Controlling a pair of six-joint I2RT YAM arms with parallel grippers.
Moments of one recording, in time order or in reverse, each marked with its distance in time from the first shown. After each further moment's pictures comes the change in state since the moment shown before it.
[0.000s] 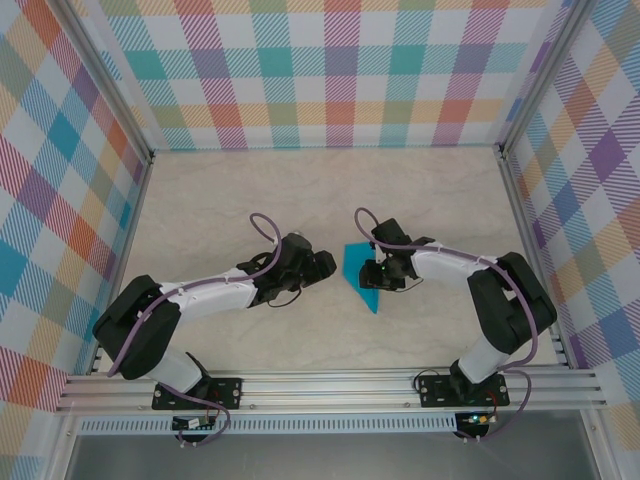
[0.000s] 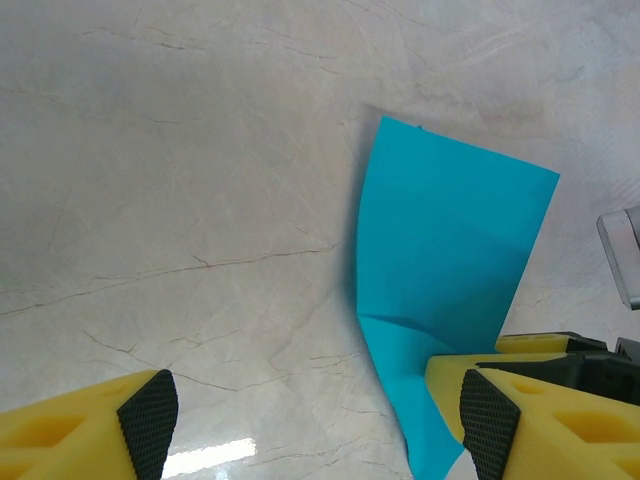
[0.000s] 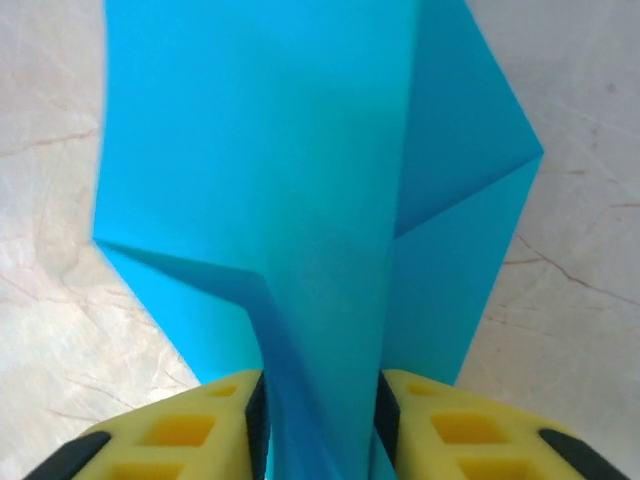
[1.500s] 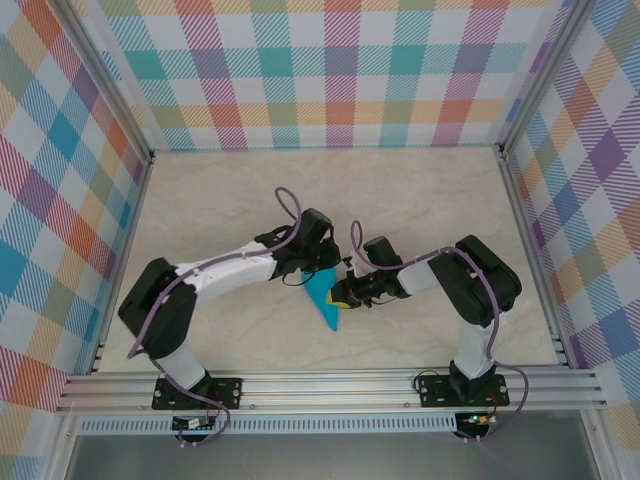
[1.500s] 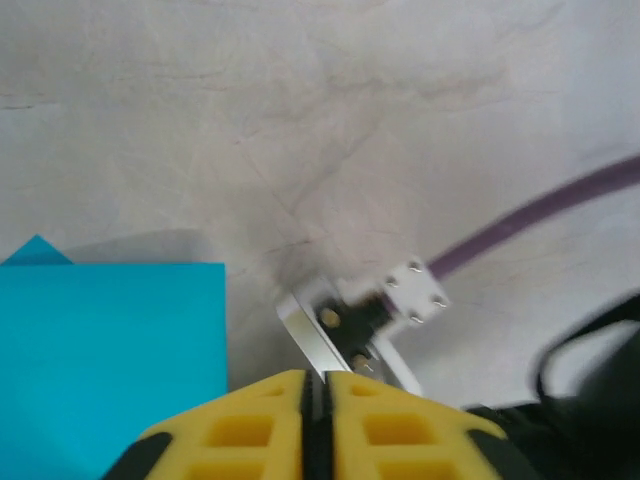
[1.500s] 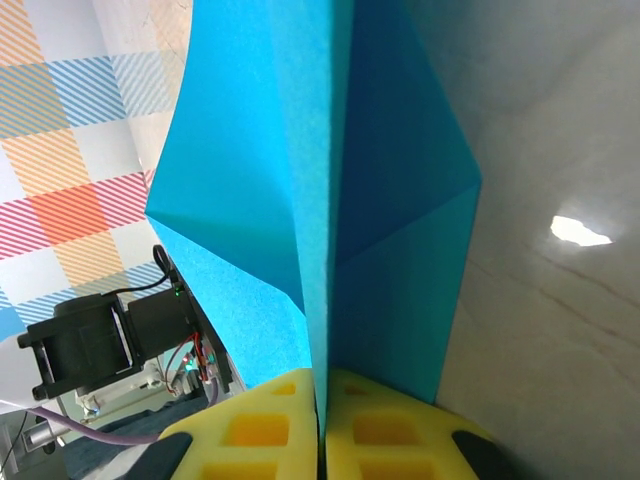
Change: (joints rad) left arm 0.002 0.197 0.352 -0.277 0.073 0.145; right arm 0.039 0.233 -0.175 0.704 -0.687 0.309
